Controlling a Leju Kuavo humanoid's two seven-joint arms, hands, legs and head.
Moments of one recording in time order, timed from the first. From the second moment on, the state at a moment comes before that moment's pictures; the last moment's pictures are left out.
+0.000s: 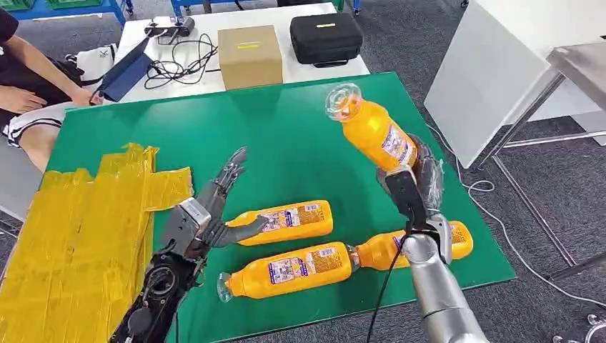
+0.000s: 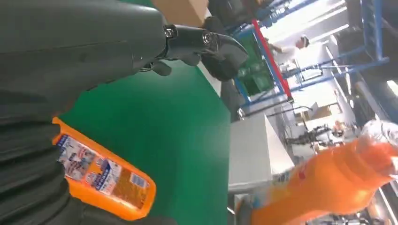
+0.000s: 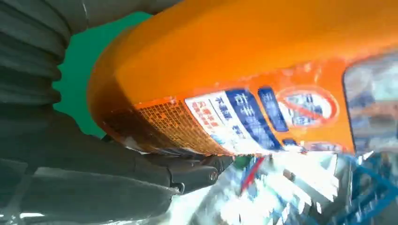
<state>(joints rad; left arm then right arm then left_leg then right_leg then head) -0.29 -0.16 -0.41 -1.34 -0.13 -0.08 -0.35 -0.28 0.03 -0.02 -1.24 0.45 -0.38 -0.28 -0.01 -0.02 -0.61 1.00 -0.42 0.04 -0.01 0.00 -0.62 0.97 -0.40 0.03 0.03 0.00</state>
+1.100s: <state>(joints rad) -0.37 -0.17 -0.45 -1.30 0.02 -0.09 -0.31 -0.40 0.17 0.34 -1.08 0.35 -0.21 -0.37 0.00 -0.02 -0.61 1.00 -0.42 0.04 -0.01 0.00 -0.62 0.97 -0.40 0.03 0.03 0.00</state>
